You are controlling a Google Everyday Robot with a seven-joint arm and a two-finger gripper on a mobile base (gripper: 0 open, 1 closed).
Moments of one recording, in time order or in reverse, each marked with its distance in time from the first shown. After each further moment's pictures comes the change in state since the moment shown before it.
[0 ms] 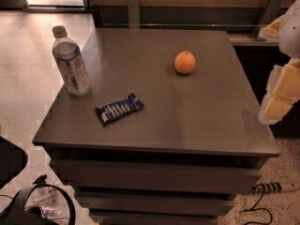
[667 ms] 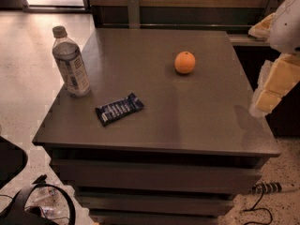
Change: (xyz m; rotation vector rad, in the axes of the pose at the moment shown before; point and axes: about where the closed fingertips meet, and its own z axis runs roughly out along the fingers) arm -0.010 -0.013 0.010 -0.016 -0.067 -0.021
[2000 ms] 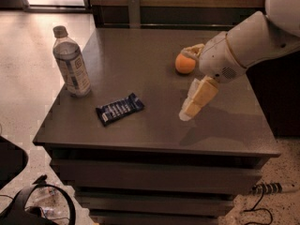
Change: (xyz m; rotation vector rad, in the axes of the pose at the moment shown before) arm -0.103 -0.007 0.119 -0.111 -0.450 -0.098
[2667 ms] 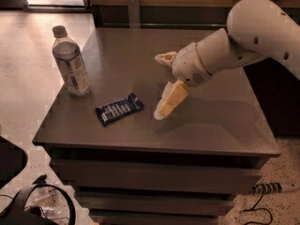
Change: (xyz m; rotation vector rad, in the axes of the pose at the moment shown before) arm -0.025 -0.016 0.069 -0.068 -0.157 -0.025
